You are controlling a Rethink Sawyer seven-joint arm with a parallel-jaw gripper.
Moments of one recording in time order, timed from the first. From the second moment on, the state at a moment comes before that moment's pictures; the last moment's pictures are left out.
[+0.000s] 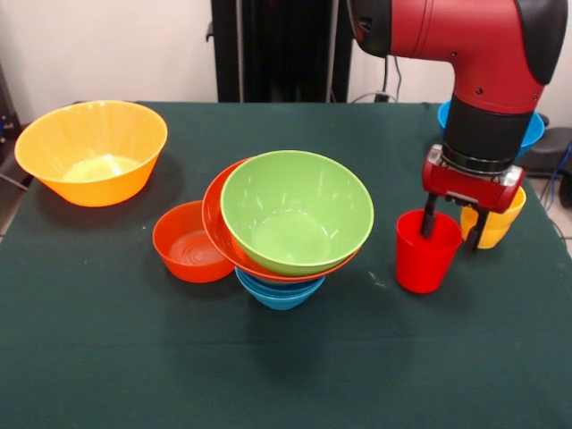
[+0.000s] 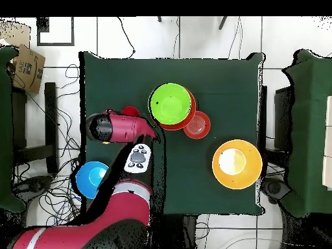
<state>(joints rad) 0.16 -0.36 -0.16 1.46 0.23 0.36 2.19</state>
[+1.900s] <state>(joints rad) 0.15 -0.31 -0.16 1.50 0.27 0.31 2.19</state>
